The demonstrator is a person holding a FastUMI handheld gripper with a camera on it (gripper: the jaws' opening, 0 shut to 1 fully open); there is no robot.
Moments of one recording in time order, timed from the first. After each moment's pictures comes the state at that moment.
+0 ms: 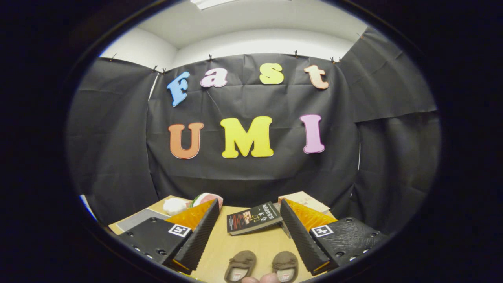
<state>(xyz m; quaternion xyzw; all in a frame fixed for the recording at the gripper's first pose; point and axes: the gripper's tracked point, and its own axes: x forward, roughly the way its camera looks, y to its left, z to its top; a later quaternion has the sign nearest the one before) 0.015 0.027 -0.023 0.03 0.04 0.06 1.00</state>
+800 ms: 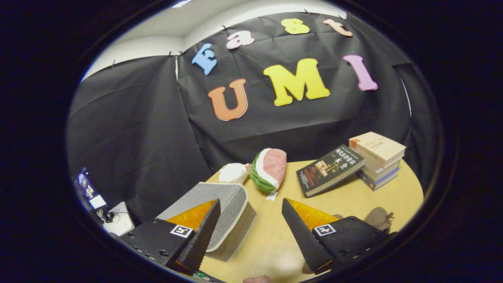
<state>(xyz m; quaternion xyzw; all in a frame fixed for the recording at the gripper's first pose) 0.009 0.229 -0.175 0.11 0.20 0.25 0.94</state>
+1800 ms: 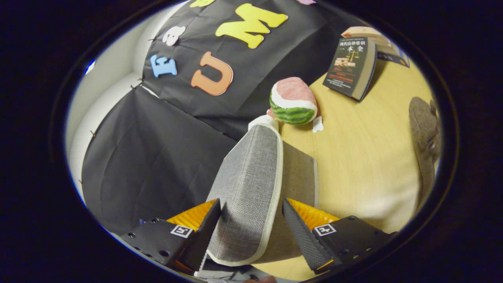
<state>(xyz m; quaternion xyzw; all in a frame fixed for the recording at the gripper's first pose) 0.003 0.334 -0.274 0.39 0.36 0.32 0.78</state>
